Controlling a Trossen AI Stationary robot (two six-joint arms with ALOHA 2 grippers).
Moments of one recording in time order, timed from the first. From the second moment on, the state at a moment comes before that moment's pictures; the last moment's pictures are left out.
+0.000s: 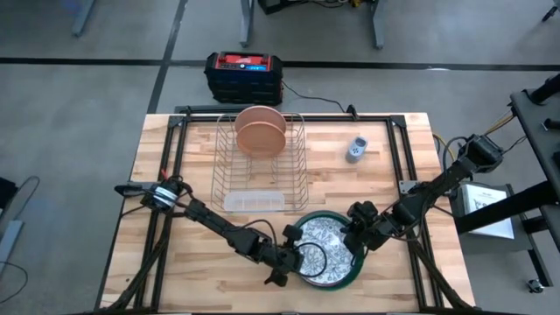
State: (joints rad) left arm -0.45 2.15 1.37 -0.02 -0.33 0.13; right arm 0.64 1.28 0.59 -0.35 0.42 1.19
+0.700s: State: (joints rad) left arm -0.41 2.20 1.37 0.09 -0.33 0.15; right arm 0.63 1.28 0.45 -0.06 0.39 1.28
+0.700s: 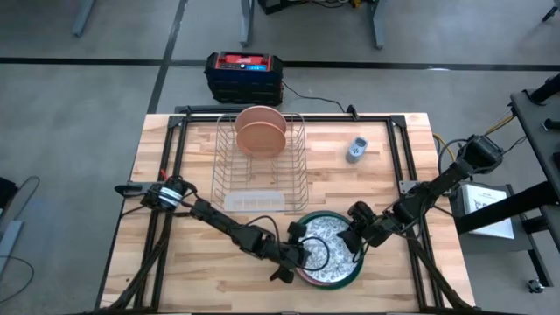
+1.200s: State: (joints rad) left arm -0.40 2.20 1.37 0.13 -0.35 0.15; right arm 0.60 1.27 0.44 -0.03 0.45 1.23
